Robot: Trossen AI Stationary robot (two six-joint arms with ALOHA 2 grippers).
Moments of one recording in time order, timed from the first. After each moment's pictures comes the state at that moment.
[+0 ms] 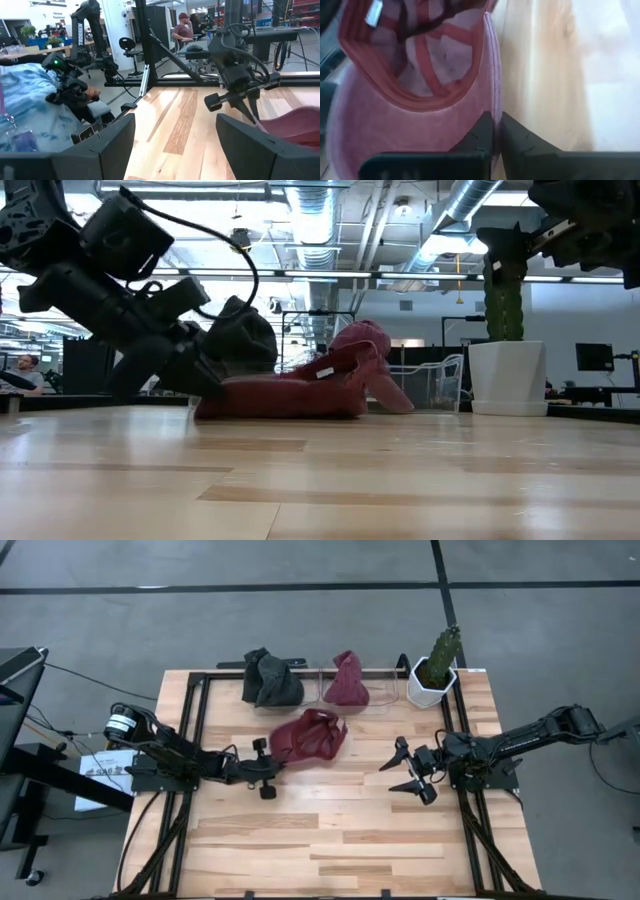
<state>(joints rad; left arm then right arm) -0.23 1.55 0.31 0.58 -0.52 0.07 0.14 0.81 0.13 0.68 -0.23 0.08</state>
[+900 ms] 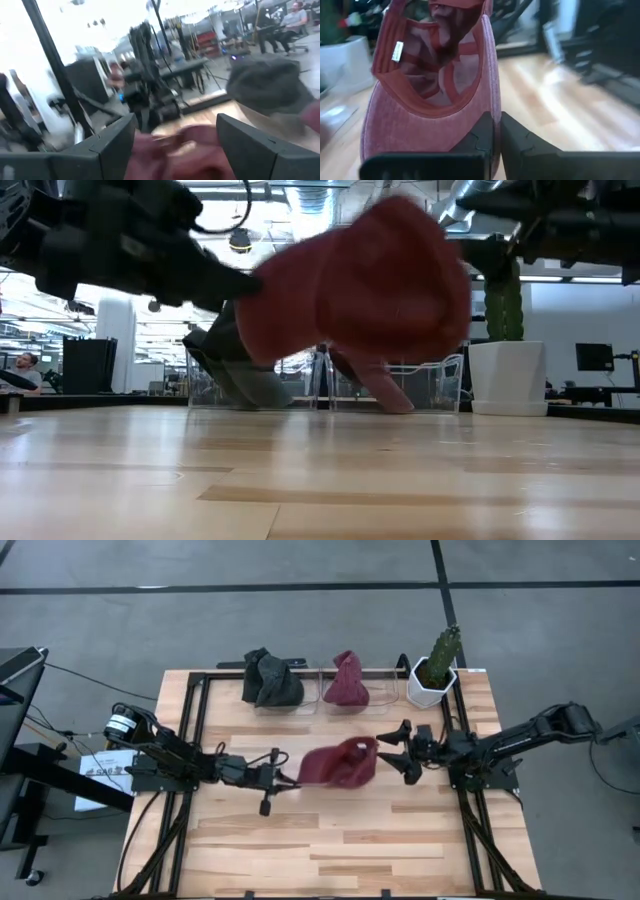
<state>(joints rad) -0.28 1.55 0.31 1.12 -0.15 0.12 0.13 0.95 0.13 1.00 0.19 0.27</state>
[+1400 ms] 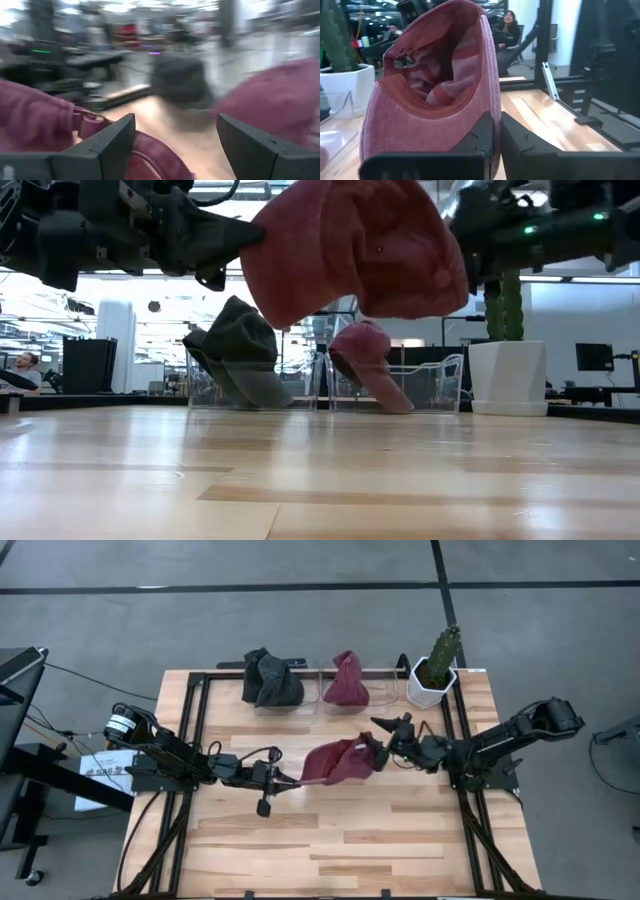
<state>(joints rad) -0.30 1.55 0.31 1.29 -0.16 0.09 0.17 1.21 0.31 0.89 0.70 0.11</state>
